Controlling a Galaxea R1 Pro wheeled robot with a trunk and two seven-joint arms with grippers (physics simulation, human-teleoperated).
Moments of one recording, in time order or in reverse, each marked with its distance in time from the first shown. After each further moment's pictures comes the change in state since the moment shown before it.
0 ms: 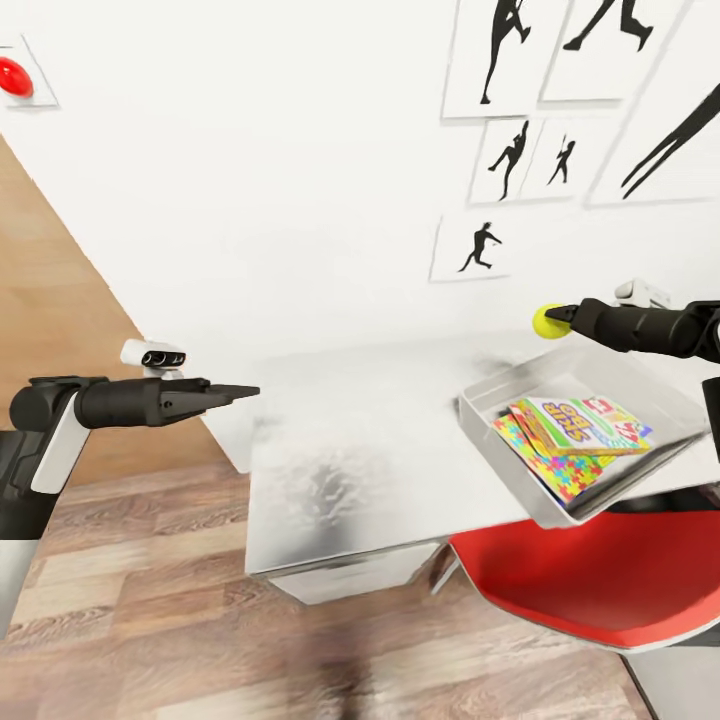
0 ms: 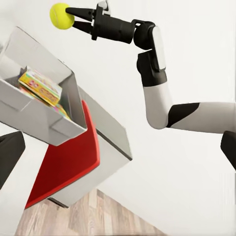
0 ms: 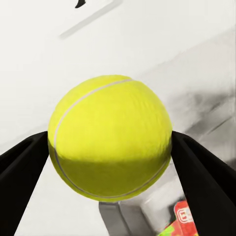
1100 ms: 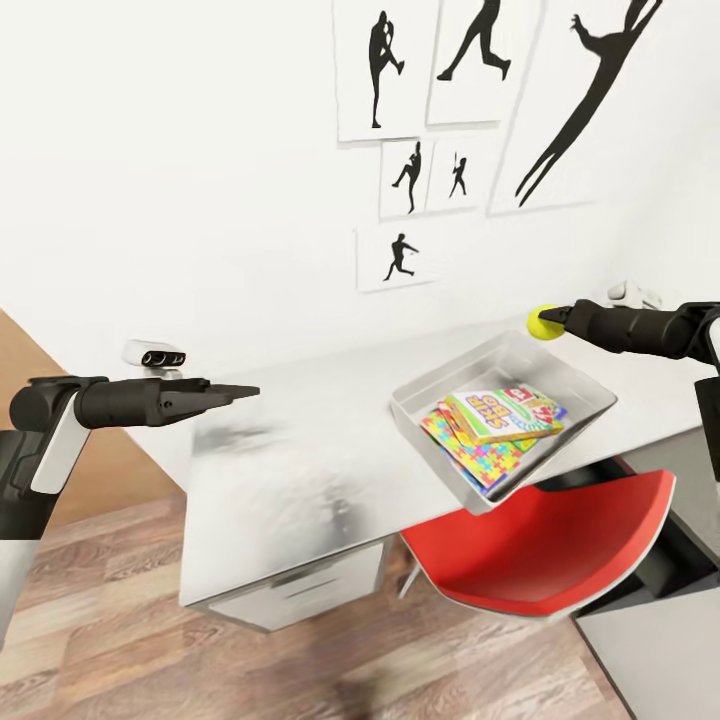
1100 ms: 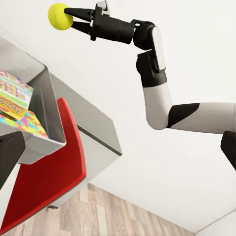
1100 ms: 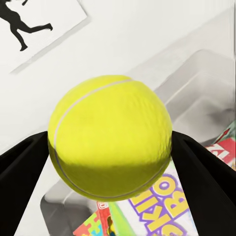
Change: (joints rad) left arm 0.000 0.000 0.001 0.000 -0.001 0.000 0.000; right arm 0.001 0.013 0.008 -0.001 0.000 0.000 0.000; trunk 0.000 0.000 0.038
